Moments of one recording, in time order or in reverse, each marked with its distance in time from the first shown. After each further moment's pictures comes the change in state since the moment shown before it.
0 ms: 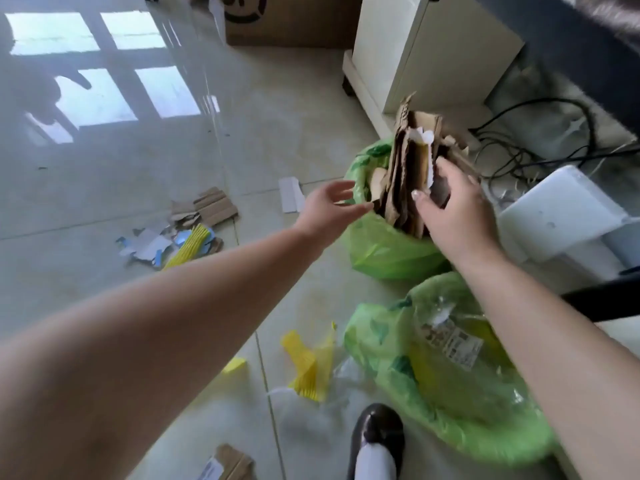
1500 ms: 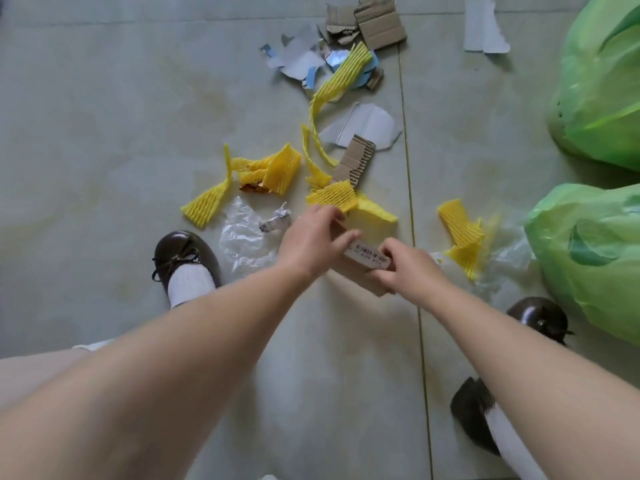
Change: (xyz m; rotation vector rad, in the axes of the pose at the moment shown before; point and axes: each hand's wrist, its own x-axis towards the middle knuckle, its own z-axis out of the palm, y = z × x) left_hand -0.222 -0.268 -0.178 0.607 0.162 -0.190; right_hand -0.273 -0.031 0.259 -0.275 -1.014 -0.085
